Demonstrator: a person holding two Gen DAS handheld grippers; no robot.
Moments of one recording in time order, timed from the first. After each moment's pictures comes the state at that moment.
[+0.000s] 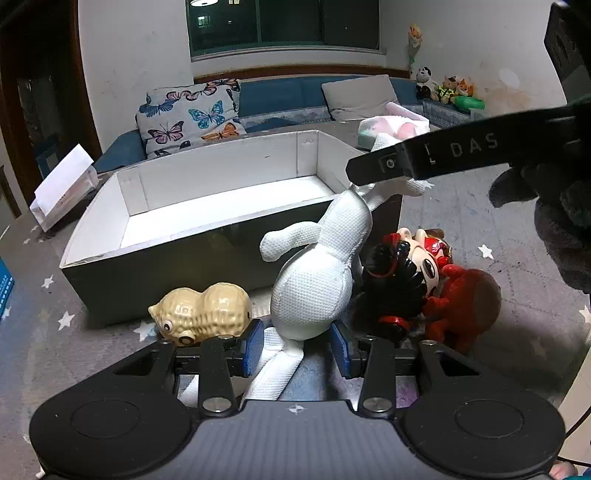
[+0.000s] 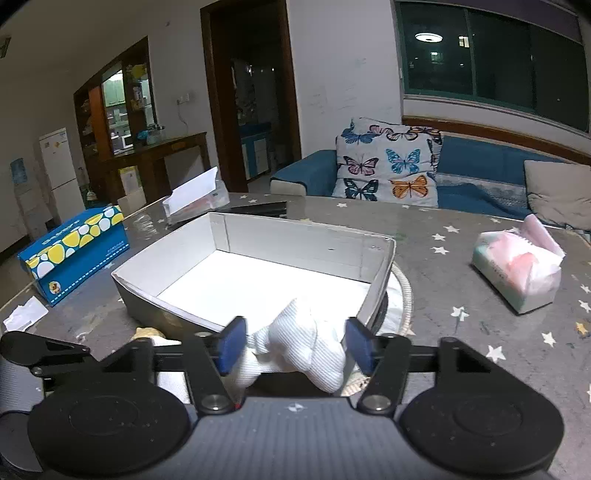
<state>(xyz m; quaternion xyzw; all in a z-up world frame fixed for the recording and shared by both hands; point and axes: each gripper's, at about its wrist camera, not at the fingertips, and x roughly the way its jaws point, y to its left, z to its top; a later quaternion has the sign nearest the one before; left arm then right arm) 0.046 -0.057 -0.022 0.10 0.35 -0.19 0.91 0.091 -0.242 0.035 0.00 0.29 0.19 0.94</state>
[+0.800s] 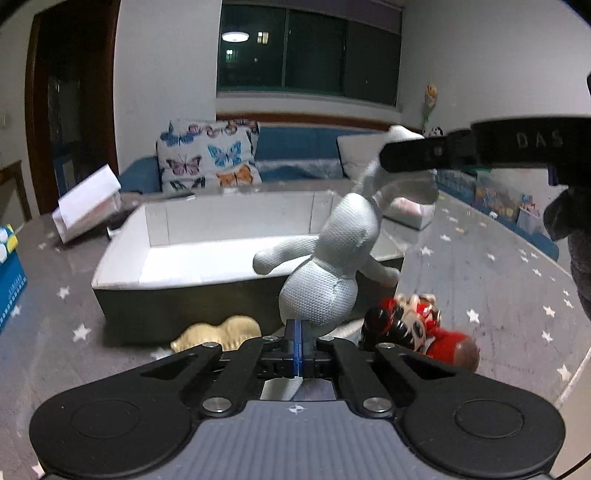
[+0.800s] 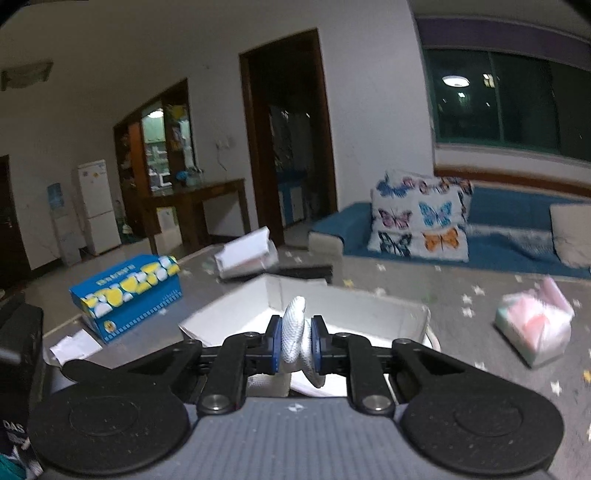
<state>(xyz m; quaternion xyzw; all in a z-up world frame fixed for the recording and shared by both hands) 0.029 -0.037 0.009 0.03 0.27 -0.19 0.94 0.044 -0.233 0.096 0.00 0.19 0.25 0.95</state>
